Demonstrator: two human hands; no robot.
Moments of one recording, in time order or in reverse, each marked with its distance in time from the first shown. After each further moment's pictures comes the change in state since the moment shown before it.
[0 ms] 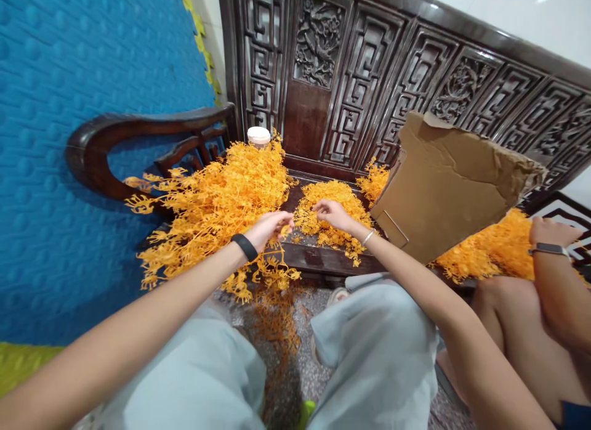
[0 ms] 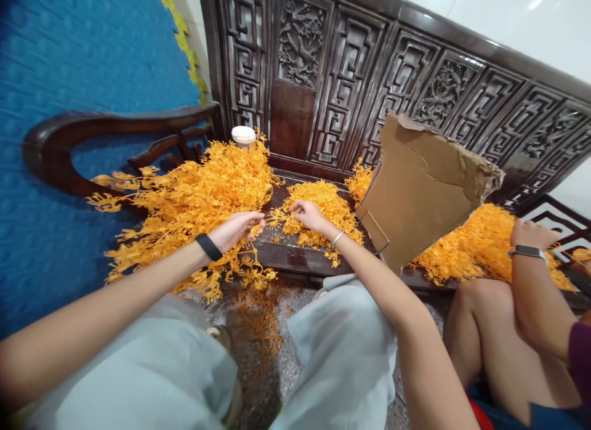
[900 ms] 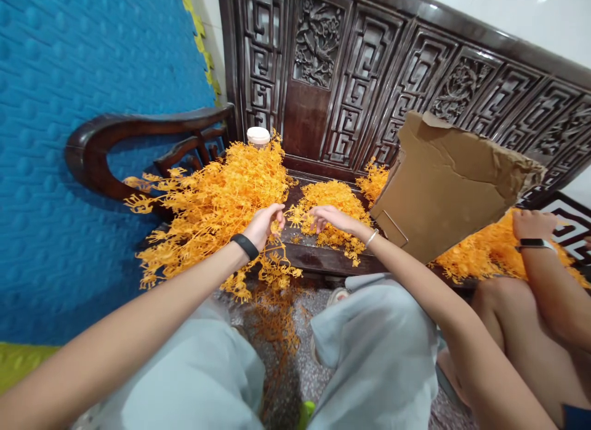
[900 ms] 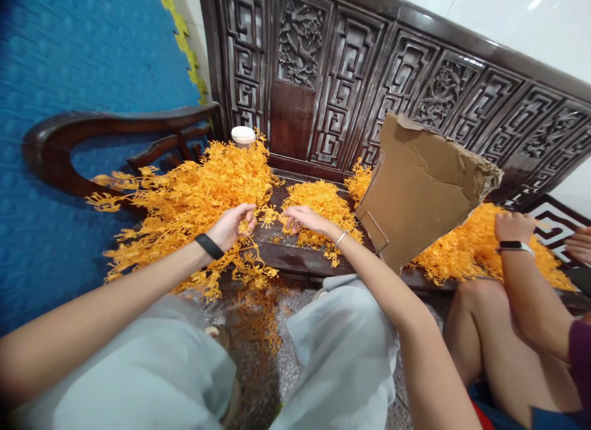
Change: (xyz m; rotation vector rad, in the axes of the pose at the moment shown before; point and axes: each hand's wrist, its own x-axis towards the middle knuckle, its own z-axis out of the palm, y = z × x) left_hand 0.006 -0.001 -0.001 -0.163 0.091 0.093; right_hand -0.017 -0.020 -0.007 0.145 -0.308 0.011
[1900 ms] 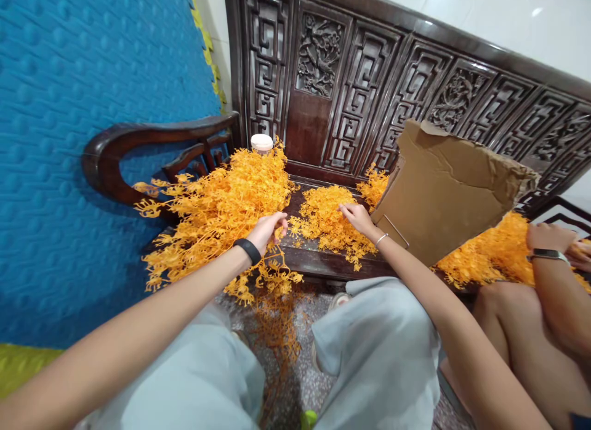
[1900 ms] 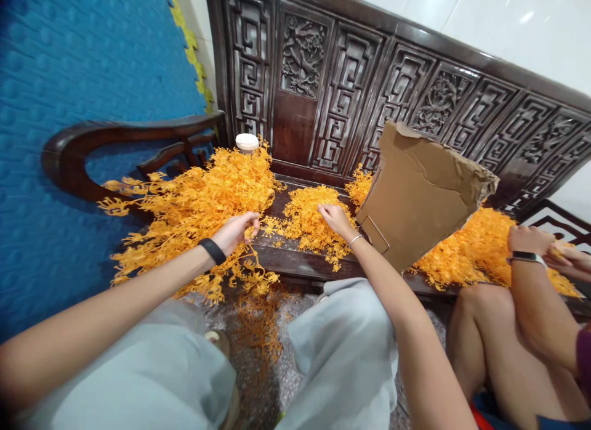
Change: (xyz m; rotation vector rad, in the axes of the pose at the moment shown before) left_hand -0.004 0.001 0.000 0.127 0.077 -0.083; right_hand -0.015 0.052 -0.044 -0.670 0.529 0.004
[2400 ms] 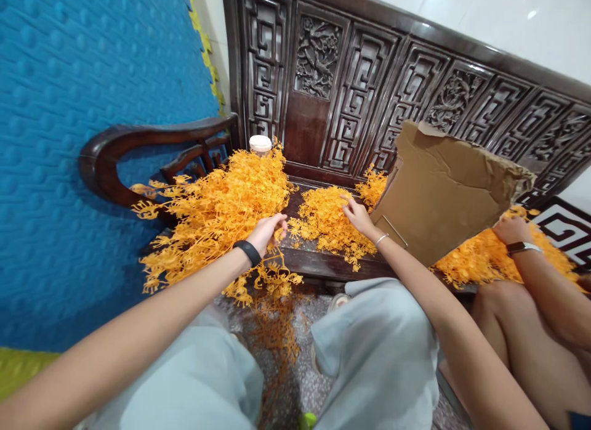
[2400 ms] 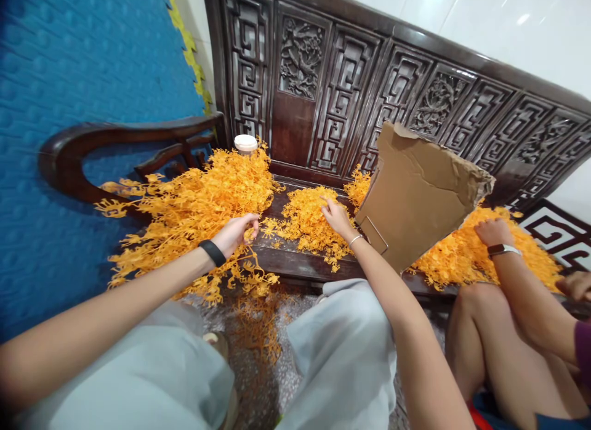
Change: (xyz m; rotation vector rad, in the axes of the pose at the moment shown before) left_hand 0.000 -0.001 0.002 0.013 0.006 0.015; right_hand 0.003 0.011 0.003 0.024 0.041 0.067
